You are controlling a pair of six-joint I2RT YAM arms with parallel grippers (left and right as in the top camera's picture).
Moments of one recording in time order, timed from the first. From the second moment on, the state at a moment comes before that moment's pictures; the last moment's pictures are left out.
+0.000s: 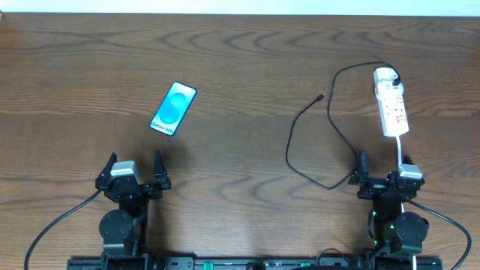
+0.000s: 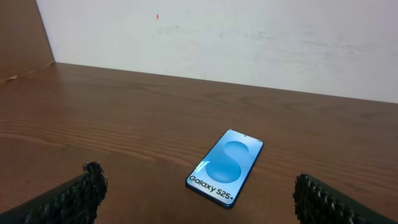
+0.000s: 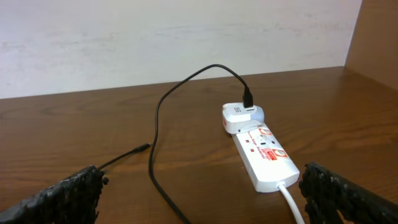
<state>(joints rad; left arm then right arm) 0.01 0.01 0.03 -0.13 -0.06 -0.09 -0.12 0.01 0.01 -0.07 -0.03 0.08</state>
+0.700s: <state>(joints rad) 0.01 0.01 0.03 -0.13 -0.05 -0.09 -0.12 0.01 0.01 -0.07 -0.03 0.08</state>
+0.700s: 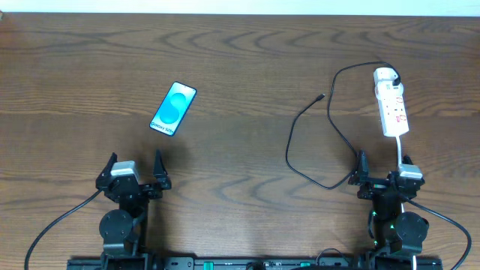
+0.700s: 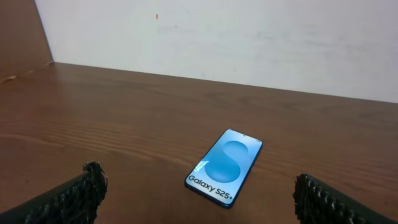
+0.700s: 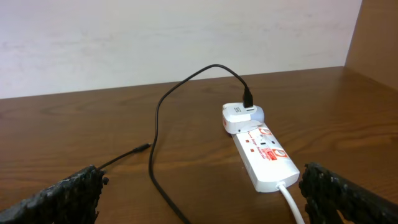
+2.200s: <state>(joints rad) 0.01 0.01 0.06 -0.20 -0.03 -0.14 -0.12 0.01 0.01 -0.07 -0.03 0.08</state>
